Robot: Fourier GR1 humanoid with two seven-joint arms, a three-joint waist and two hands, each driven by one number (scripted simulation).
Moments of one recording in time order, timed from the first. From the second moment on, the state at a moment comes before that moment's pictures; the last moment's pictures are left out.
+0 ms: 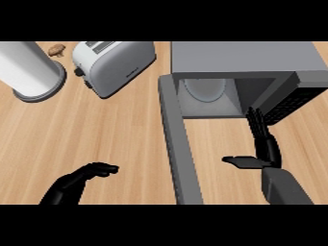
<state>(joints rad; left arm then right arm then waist) 0.29 0.19 -0.30 -1.85 0.09 -0.11 -0.26 -0.46 -0.13 -0.29 -0.33 0.06 0.13 -1.02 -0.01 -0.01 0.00</state>
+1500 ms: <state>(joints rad) -0.24 0.01 -0.79 -1.22 -0.10 0.13 -0.22 0.24 -0.25 -0.21 -1.52 -0.31 0.46 -0.61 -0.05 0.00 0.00</state>
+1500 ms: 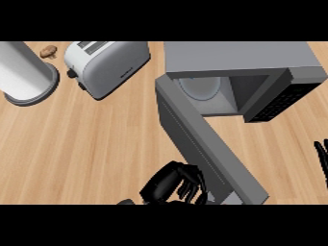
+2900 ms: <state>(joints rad) -0.74 0.00 -0.85 -1.00 0.45 0.61 -0.37 0.19 -0.35 -0.19 -1.80 -0.50 0.53 -0.42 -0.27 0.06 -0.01</state>
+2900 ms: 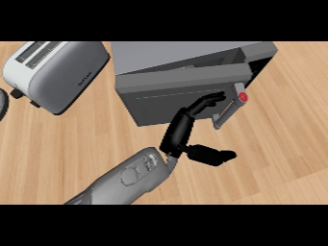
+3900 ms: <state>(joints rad) -0.87 0.01 -0.85 -0.89 0.62 0.67 -0.52 0.07 -0.45 -0.20 -1.80 -0.66 0.59 -0.32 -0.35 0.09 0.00</state>
